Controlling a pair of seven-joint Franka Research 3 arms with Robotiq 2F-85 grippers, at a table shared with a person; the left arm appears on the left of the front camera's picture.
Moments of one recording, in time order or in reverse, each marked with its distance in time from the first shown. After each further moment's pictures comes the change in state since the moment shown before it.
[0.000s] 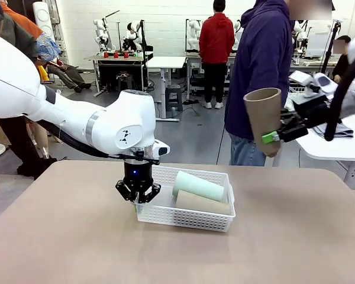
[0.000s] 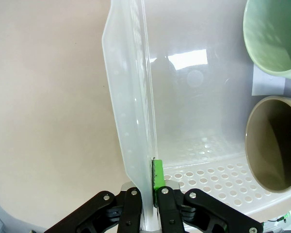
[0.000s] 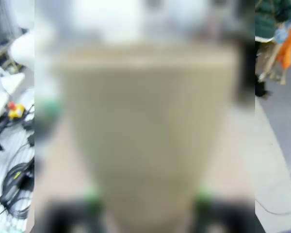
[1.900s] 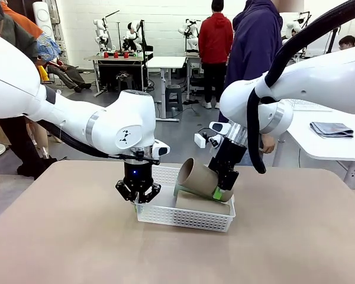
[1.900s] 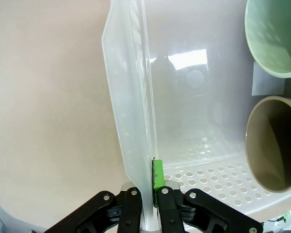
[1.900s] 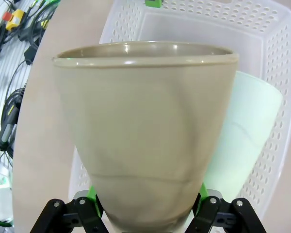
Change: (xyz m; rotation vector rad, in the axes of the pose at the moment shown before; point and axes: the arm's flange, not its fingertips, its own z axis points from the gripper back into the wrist) left arm 0.000 0.000 0.000 0.000 0.000 0.000; right arm -0.011 -0.017 -0.224 0.252 0.627 0.038
